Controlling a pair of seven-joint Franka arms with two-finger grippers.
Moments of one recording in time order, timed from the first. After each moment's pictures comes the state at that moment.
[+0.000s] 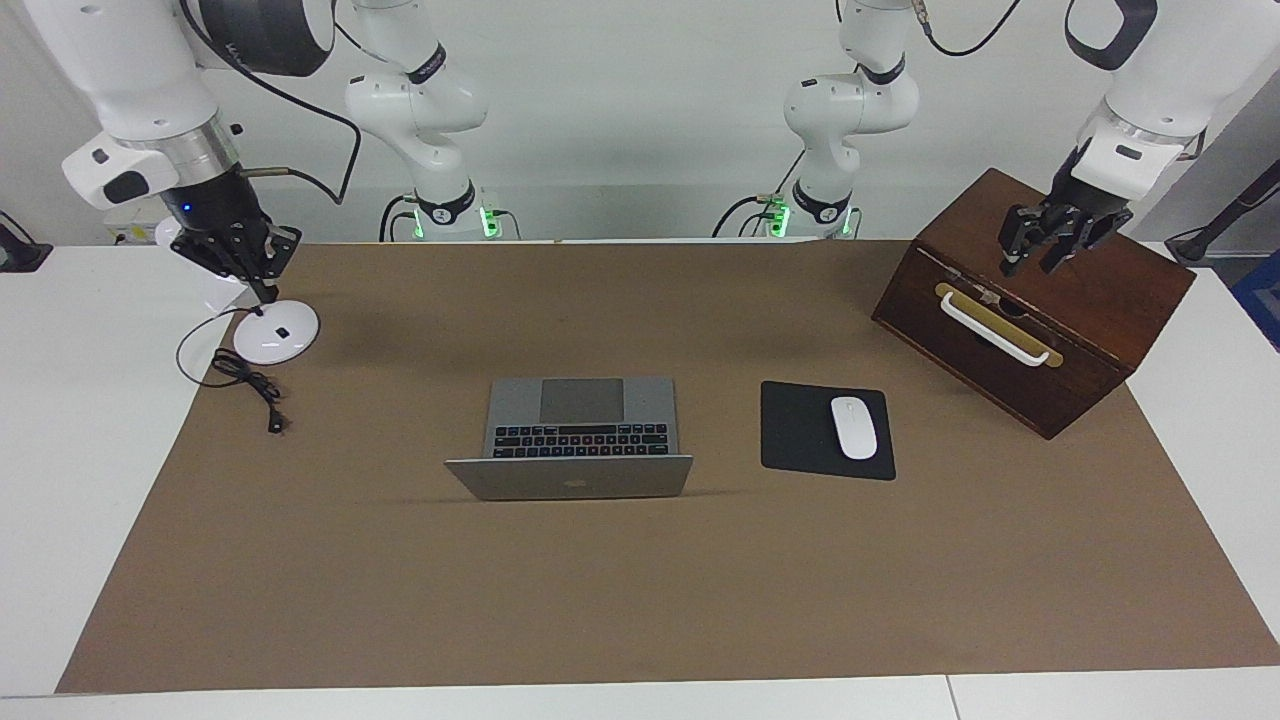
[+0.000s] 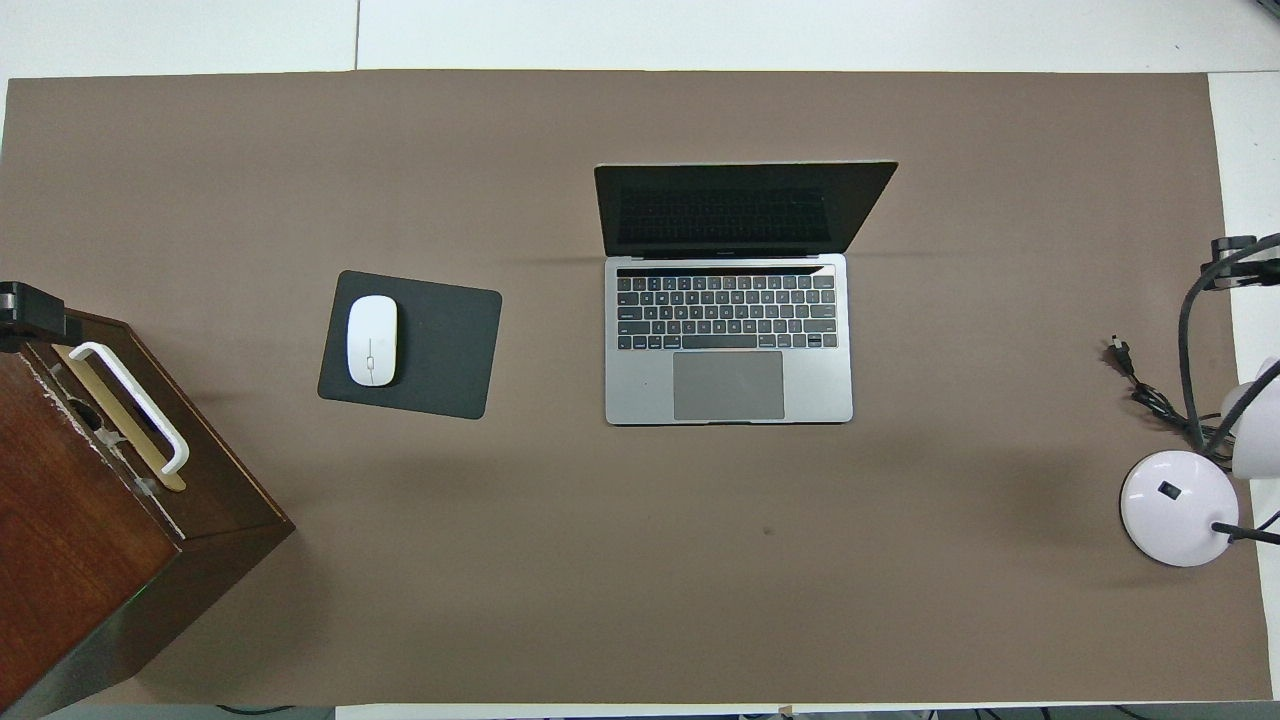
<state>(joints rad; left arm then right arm) 0.01 -0.07 0.04 -1.66 -0.03 1.60 0.03 0.05 0.00 -0.12 -1.60 -0.03 1.67 -0.06</state>
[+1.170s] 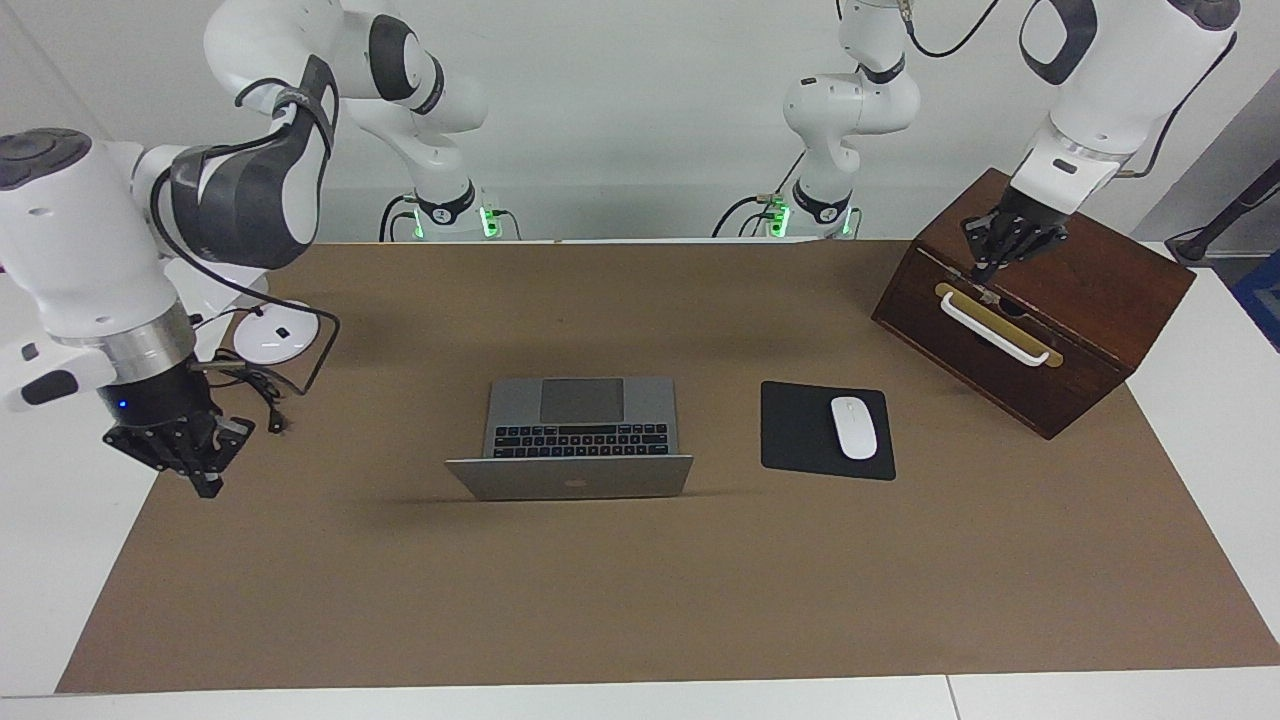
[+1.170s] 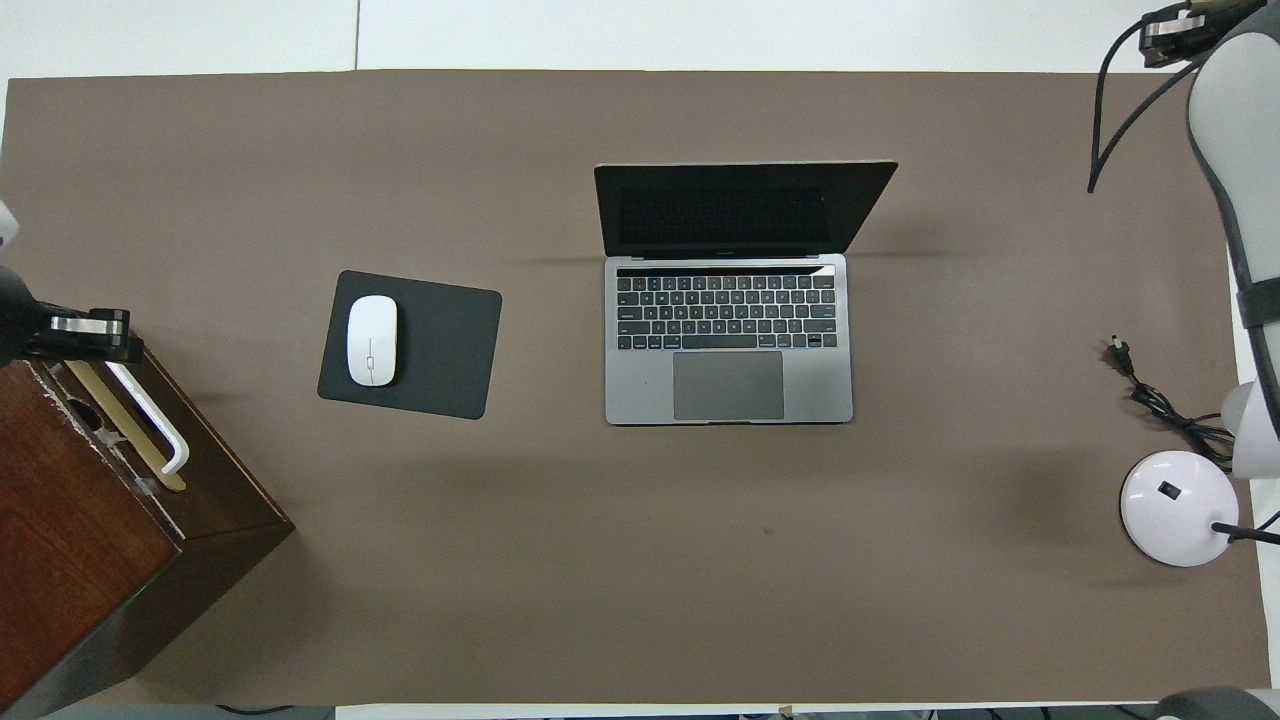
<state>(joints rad) -0.07 -0.11 0.03 -1.78 -0.06 1.66 0.02 0.01 0.59 -0.13 -1.00 0.02 1.93 -0.06</state>
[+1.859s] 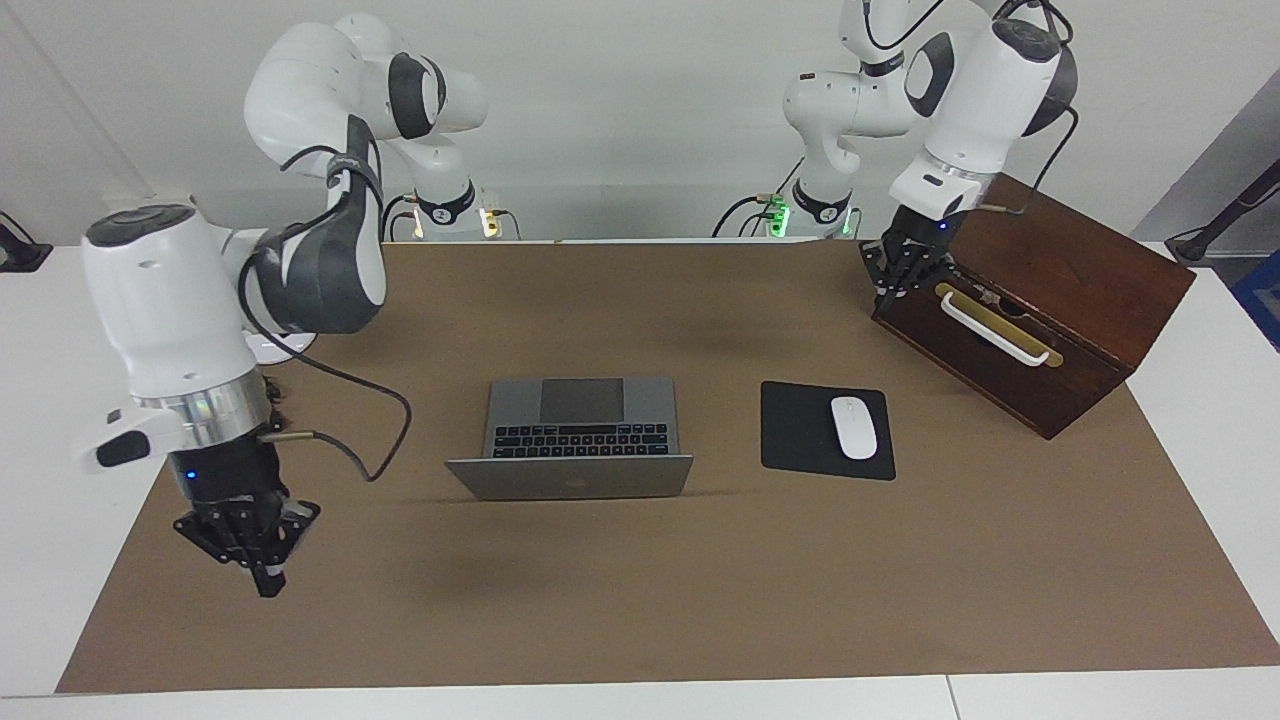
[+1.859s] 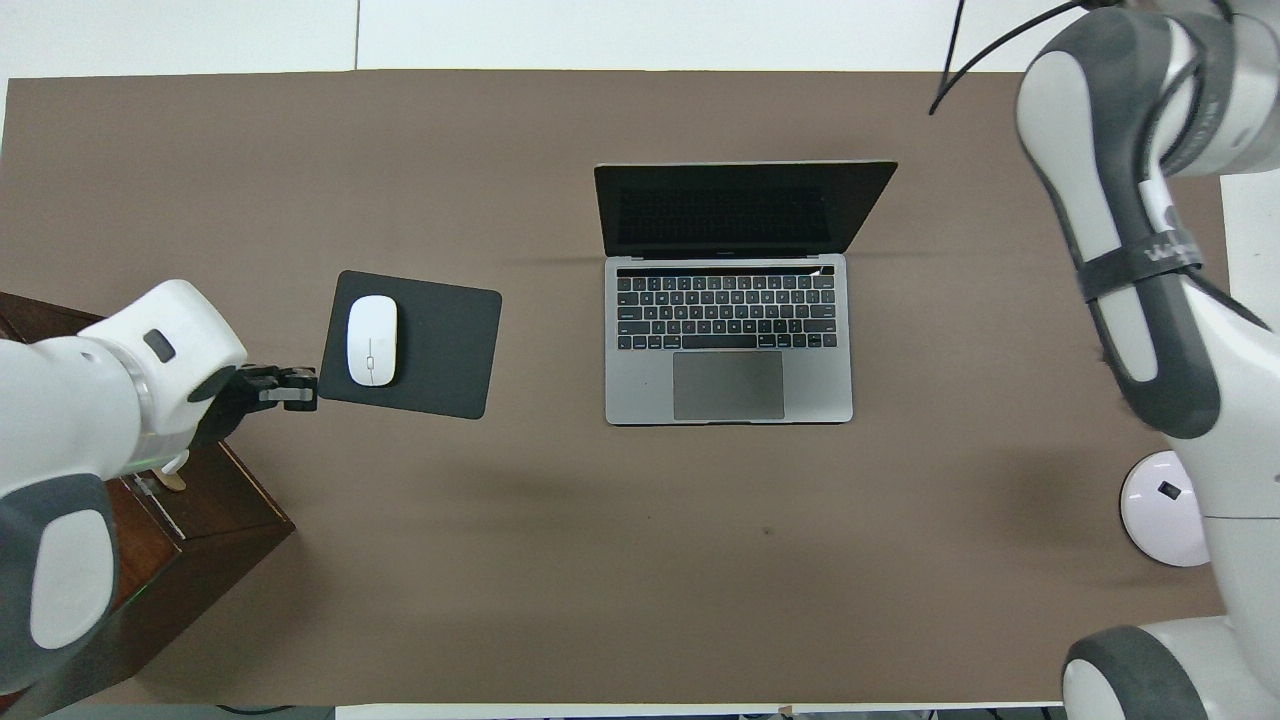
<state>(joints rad) -0.27 -0.32 0.02 -2.24 -0.12 2.15 -0.01 0.08 0.76 -0.06 -0.90 0.08 2.25 0.14</state>
